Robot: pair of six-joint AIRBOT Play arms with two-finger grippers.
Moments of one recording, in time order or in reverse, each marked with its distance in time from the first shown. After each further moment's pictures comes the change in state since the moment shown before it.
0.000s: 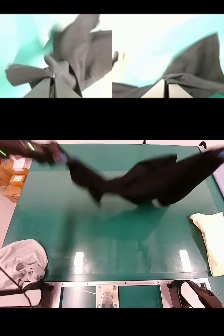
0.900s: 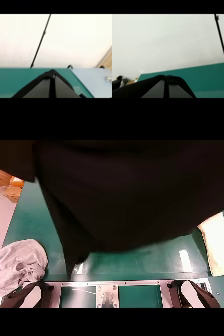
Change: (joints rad) left arm 0.280 0.493 -0.040 0.016 0.172 -0.119; right arm -0.152 0.003 0.255 0.161 0.072 0.005
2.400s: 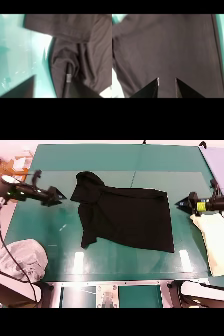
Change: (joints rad) left arm -0.102 -0.832 -0.456 0.094 -0.107 0.364; right arm 0.068 -0.513 -0.731 -0.163 0.050 -0.222
